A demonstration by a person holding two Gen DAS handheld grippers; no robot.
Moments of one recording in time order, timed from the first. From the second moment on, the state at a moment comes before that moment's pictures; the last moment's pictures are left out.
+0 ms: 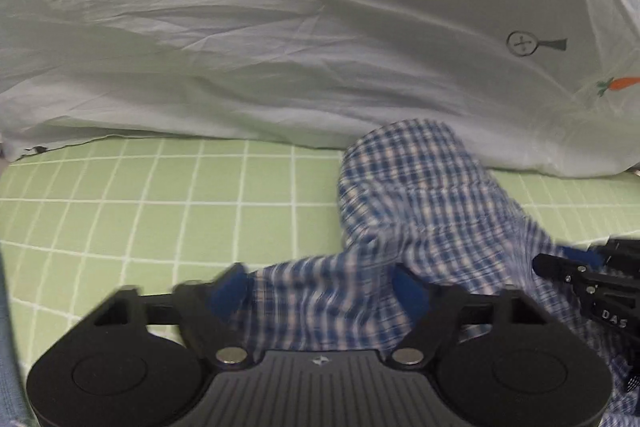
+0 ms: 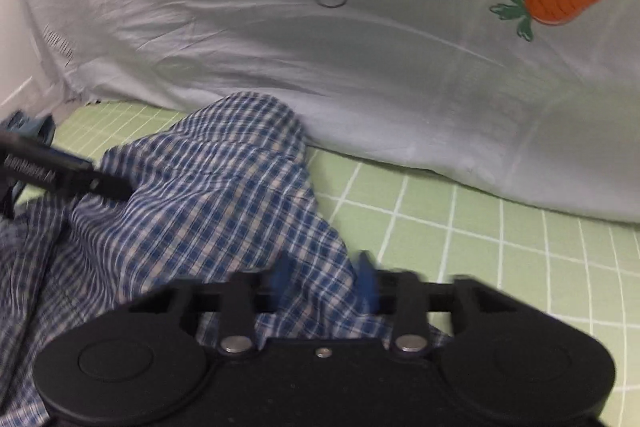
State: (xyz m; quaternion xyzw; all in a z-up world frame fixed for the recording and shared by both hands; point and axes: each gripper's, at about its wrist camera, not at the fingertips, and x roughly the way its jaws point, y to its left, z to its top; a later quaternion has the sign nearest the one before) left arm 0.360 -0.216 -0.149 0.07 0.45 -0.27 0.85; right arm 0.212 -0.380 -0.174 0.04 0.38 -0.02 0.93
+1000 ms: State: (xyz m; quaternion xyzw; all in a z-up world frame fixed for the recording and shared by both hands) left arm 0.332 -0.289 -0.106 0.04 0.35 -0.29 0.89; right arm 0.140 -0.496 -0.137 0.08 0.27 -0.25 0.93
